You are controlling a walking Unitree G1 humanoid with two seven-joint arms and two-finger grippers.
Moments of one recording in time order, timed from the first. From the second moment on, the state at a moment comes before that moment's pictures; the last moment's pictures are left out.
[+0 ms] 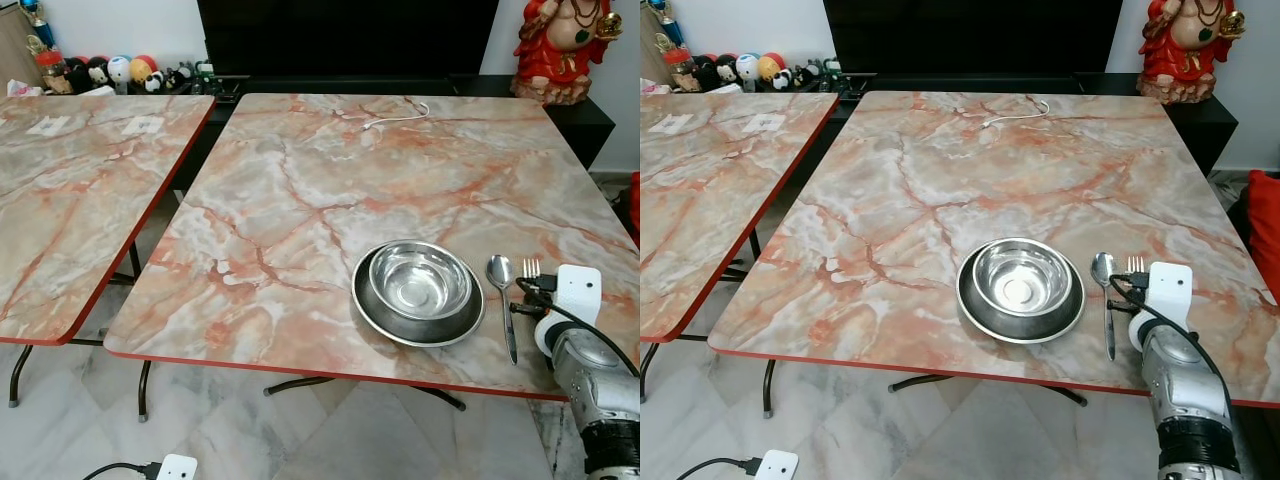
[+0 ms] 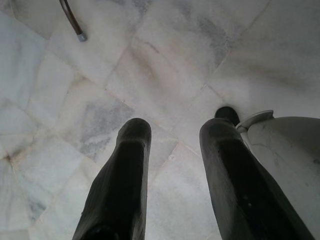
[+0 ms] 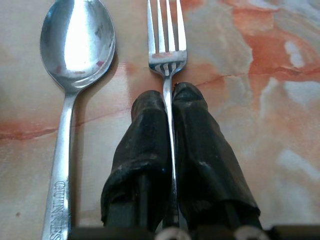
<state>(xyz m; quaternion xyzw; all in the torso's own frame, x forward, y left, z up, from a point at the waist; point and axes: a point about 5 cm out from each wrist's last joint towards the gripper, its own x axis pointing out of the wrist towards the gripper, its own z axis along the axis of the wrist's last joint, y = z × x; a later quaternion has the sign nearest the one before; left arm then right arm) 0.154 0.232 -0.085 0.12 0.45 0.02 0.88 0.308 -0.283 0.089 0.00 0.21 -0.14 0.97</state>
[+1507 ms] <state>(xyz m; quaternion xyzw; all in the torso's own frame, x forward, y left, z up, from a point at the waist) 0.154 0.235 -0.085 0.13 0.45 0.03 0.88 0.320 -0.274 0.083 0.01 0.16 -0.15 0.98</state>
